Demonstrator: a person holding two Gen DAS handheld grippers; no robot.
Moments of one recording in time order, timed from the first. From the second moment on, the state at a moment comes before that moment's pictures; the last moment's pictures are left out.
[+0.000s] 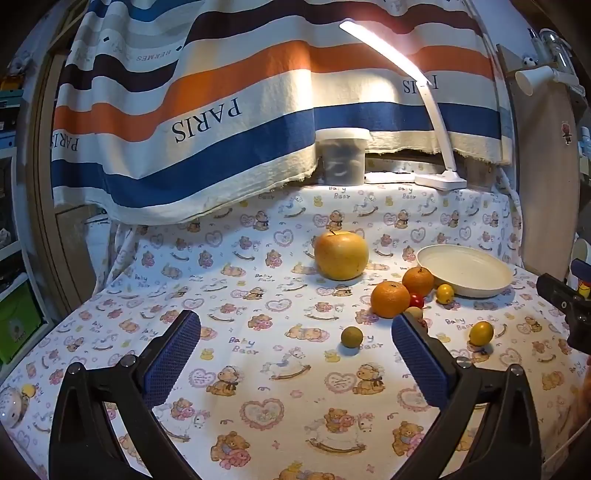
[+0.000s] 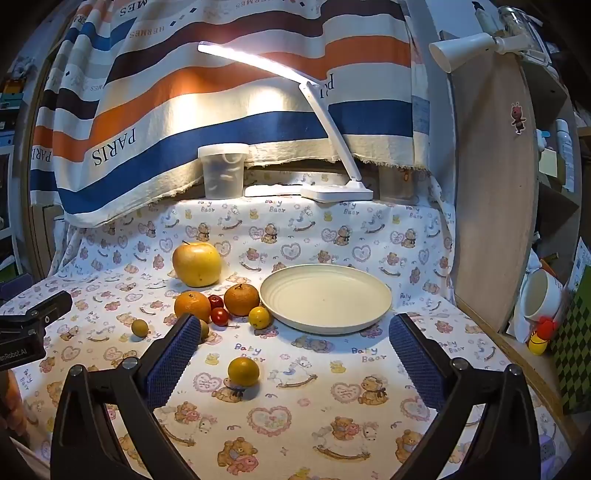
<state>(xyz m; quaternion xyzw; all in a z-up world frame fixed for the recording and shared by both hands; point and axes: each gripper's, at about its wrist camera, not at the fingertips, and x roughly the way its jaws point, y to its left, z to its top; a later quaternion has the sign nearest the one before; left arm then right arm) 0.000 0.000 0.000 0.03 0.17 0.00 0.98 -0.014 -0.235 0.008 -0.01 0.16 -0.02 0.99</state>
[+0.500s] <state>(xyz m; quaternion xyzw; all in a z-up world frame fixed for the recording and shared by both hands) -0.002 0.006 0.000 0.01 0.17 0.00 0.99 -0.015 -0.235 0.010 -0.01 0.16 -0.03 0.99</state>
